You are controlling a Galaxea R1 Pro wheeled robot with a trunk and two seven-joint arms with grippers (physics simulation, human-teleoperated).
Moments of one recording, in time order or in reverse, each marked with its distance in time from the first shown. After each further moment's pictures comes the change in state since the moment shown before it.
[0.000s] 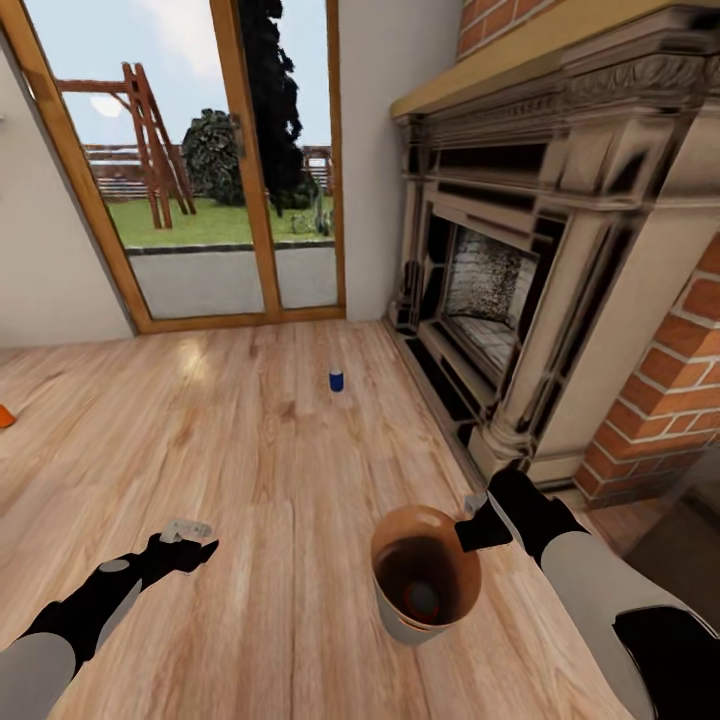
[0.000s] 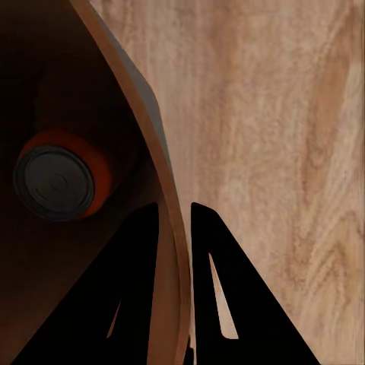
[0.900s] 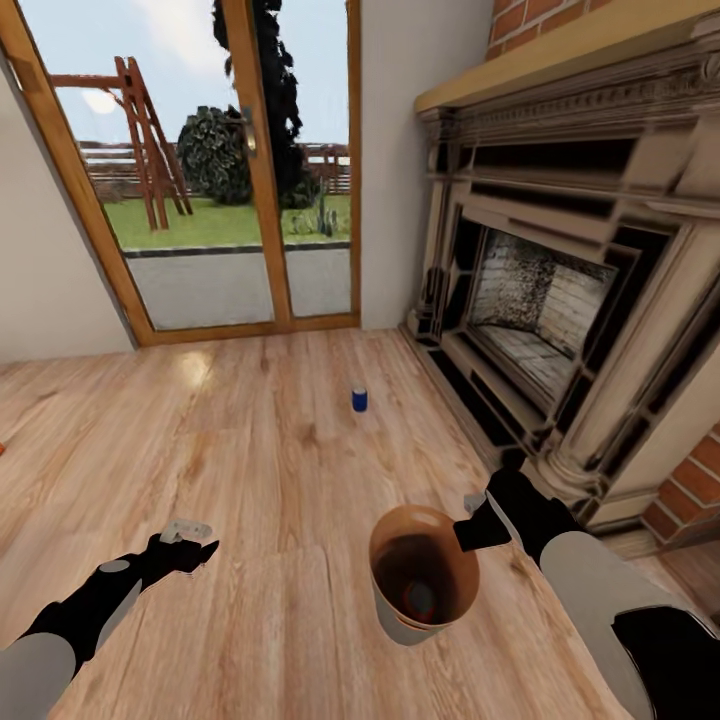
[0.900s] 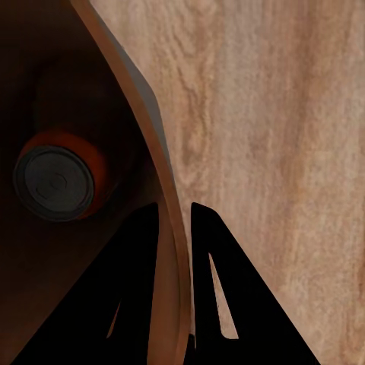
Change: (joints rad) left arm 0.001 0.000 0.000 0.000 0.000 0.000 -0.002; right arm 0.000 0.003 0.000 -0.001 -0.007 0.001 0.001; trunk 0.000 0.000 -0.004
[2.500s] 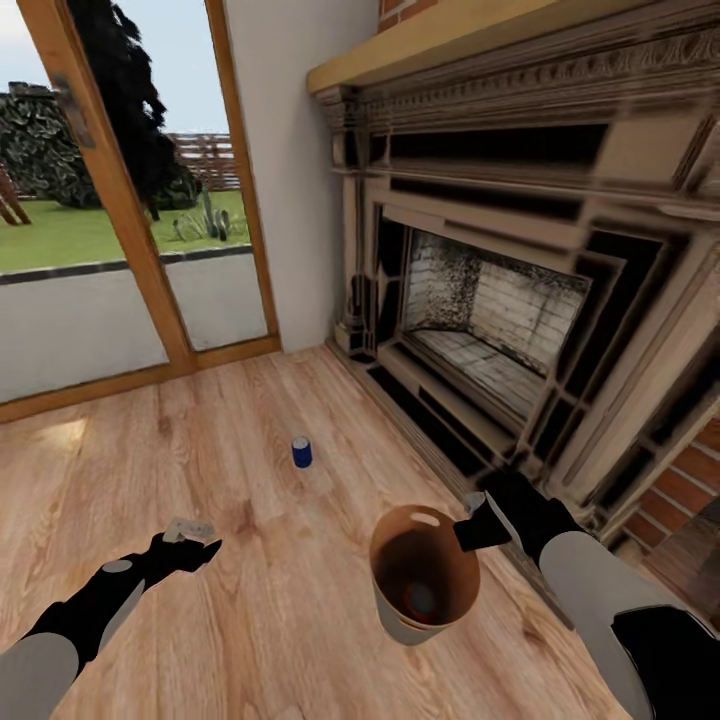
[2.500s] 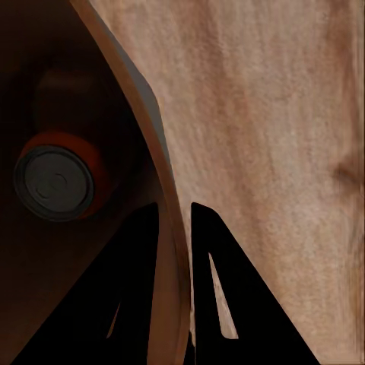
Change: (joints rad) left arm 0.000 -0.008 0.000 0.000 -0.002 -0.009 -0.002; right arm 0.000 0.002 0.000 0.000 0.011 -0.002 -0.003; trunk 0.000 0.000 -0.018
